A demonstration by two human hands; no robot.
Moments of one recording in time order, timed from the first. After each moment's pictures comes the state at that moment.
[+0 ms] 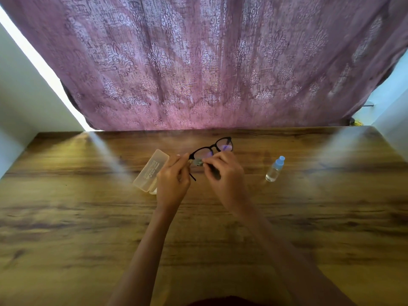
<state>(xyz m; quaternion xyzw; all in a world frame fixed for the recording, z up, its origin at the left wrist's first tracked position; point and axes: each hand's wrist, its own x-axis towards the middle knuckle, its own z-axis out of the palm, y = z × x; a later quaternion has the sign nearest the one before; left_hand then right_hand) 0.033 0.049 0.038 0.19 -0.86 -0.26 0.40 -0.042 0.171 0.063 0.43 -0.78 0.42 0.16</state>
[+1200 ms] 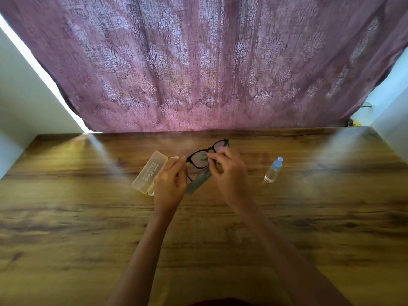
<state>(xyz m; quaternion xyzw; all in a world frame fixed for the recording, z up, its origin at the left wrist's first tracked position) 0.039 0.050 0.040 0.18 -0.86 -0.26 0.40 -0.053 0.172 0.067 0.40 -0.80 0.42 0.16</state>
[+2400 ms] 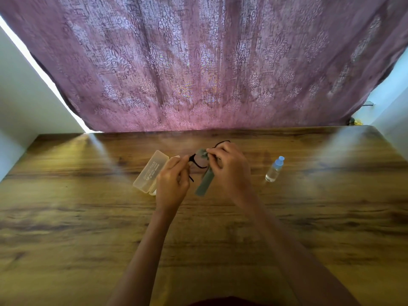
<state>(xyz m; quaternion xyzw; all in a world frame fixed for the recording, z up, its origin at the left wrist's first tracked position) 0.036 0.049 0.037 0.17 -0.86 -0.26 0.40 -0.062 0.167 0.073 0.40 -0.81 0.39 0.17</state>
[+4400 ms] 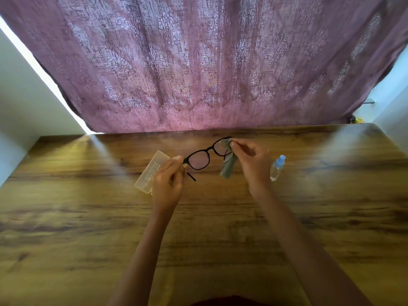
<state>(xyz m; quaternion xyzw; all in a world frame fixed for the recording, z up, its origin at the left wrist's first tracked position) 0.046 0.040 0.032 0.18 -0.84 -0.31 0.41 -0.091 0.187 0.069 0.17 -0.70 0.70 -0.04</state>
